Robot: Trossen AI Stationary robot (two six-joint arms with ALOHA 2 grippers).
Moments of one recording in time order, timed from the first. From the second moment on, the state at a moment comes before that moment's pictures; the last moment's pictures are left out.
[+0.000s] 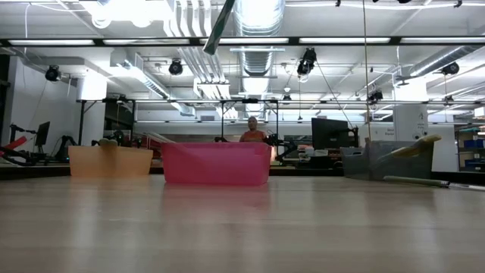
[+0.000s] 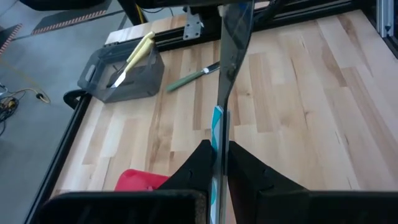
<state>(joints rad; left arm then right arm) -0.30 1.50 1.35 -0.47 -0.45 0.00 0.16 1.45 0.92 0.70 -0.10 -0.29</state>
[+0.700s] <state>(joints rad) -0.30 1.50 1.35 -0.47 -0.48 0.01 0.16 1.45 0.92 0.70 -0.10 -0.33</state>
